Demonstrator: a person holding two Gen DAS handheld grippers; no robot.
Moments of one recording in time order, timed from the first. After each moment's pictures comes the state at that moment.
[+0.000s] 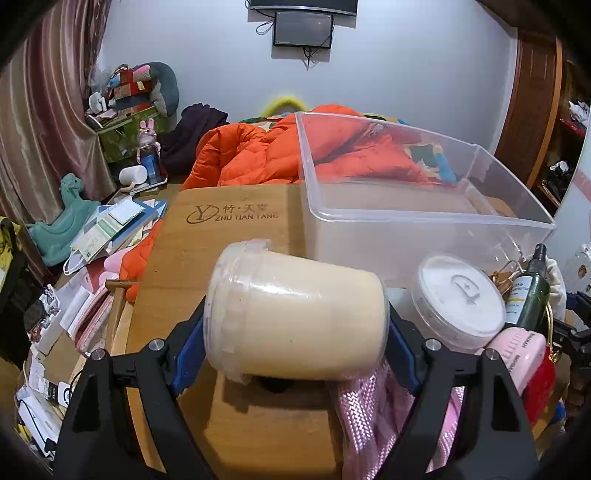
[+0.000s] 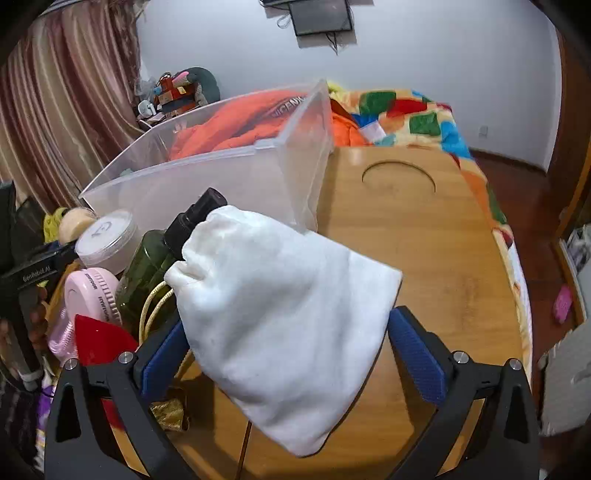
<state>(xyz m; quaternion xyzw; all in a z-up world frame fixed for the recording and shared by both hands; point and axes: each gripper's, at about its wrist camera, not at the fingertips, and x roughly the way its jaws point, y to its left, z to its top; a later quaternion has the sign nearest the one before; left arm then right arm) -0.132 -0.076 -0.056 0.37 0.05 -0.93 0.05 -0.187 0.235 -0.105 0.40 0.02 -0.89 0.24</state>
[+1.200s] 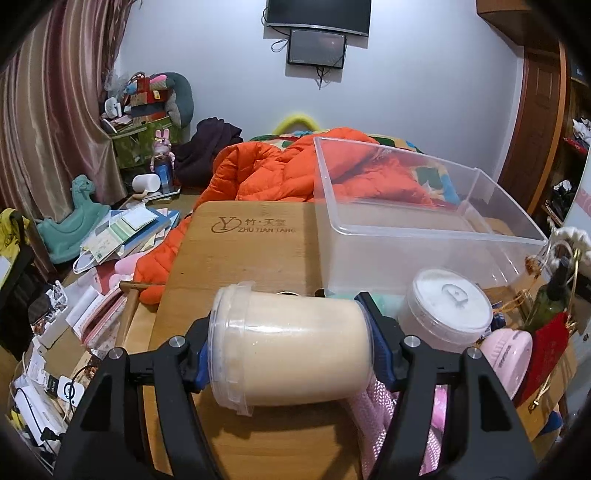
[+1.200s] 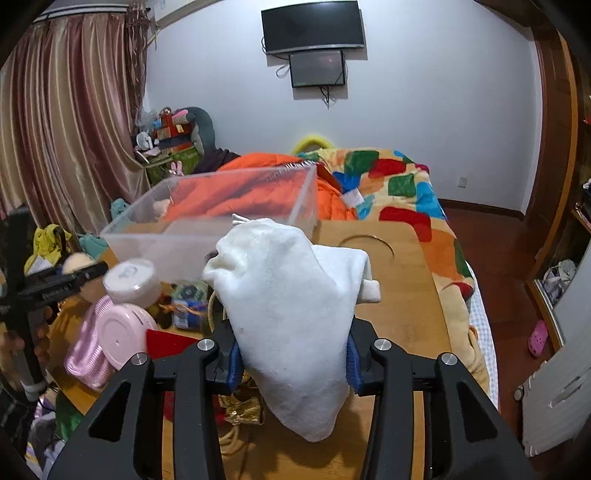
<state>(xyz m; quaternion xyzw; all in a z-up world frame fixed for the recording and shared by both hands) -0.109 -0.087 -0.045 0.33 0.06 -0.94 0.07 -0.155 0.247 -0.040 0.30 0.02 -0.93 0.21</state>
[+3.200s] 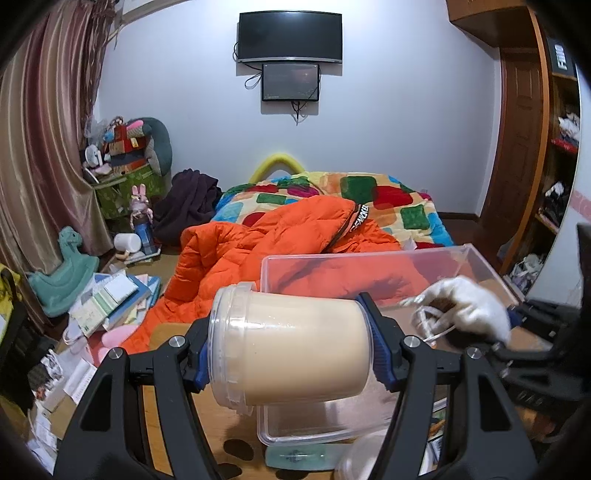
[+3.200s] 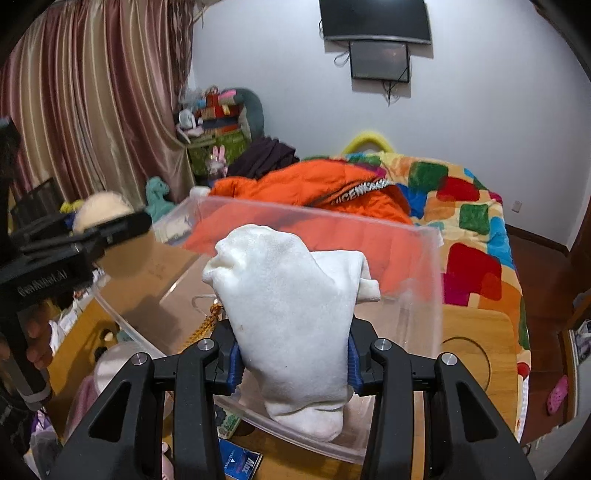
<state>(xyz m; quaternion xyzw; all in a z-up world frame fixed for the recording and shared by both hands) -0.200 -0.056 0.028 0.28 0.03 -0.96 0.05 -0.270 0.155 -0.045 0.33 0.07 -0.89 0.30</state>
